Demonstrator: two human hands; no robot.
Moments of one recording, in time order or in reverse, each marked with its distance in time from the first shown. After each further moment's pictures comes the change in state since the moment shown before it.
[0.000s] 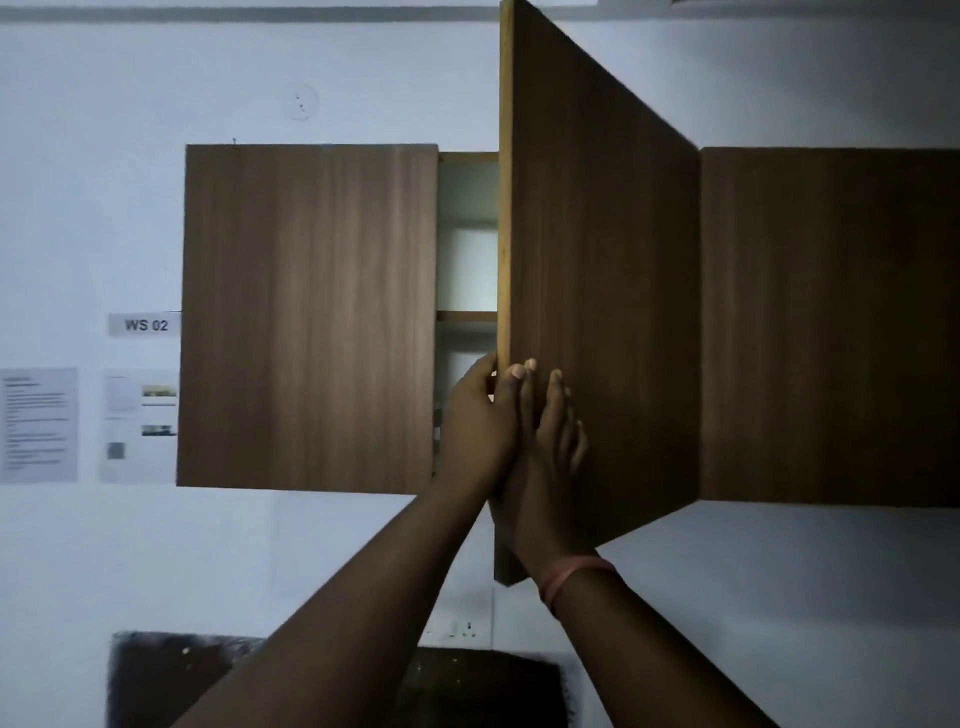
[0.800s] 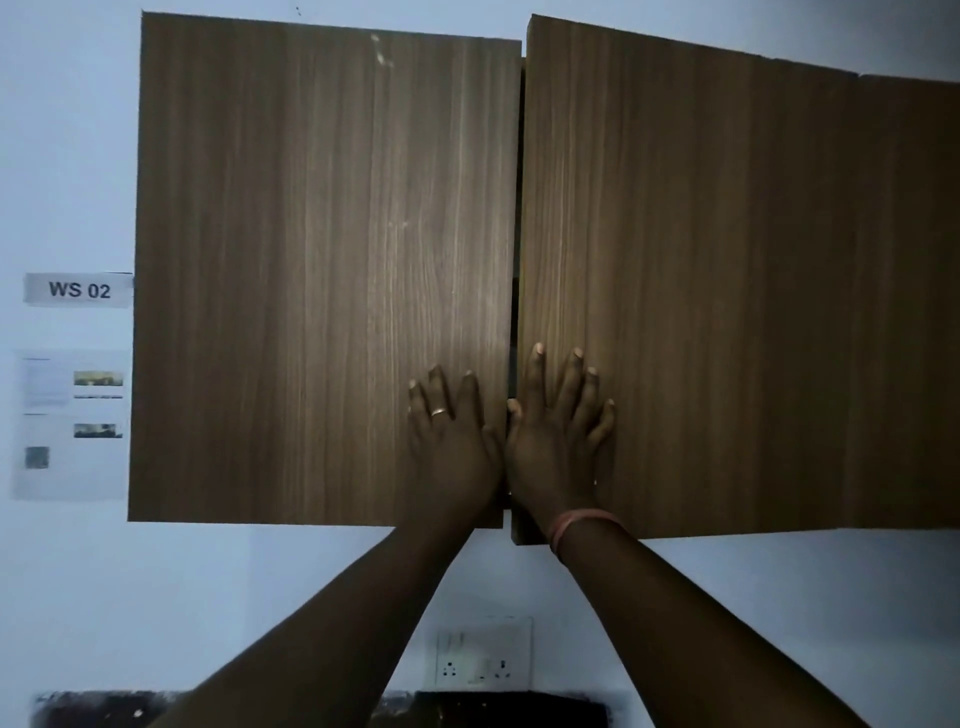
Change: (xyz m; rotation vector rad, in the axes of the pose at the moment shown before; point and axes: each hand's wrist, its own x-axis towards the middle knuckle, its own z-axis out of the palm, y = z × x) left_hand 0.115 -0.253 -0.089 0.775 -0.005 0.079; right_hand 0.080 -0.052 0.220 -0.209 0.012 -0.040
